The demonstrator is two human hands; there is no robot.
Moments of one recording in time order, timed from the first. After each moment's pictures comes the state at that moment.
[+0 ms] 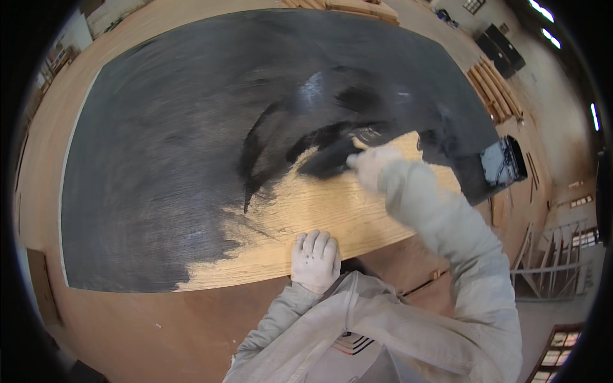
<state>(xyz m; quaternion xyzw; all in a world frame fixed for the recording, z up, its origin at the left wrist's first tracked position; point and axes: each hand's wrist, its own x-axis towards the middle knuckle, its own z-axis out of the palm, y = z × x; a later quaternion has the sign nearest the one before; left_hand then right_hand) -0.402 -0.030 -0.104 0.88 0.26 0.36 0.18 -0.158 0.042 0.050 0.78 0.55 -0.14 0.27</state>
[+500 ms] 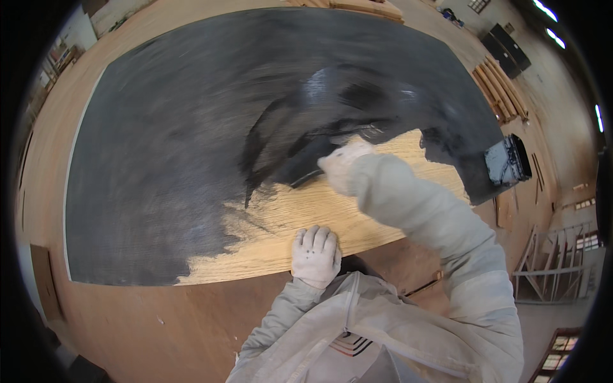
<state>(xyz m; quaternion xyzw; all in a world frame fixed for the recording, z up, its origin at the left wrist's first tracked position) -0.395 -0.034 -0.109 0.88 0.27 0.36 0.17 -0.205 0.070 0.057 0.68 0.63 -0.15 0.34</state>
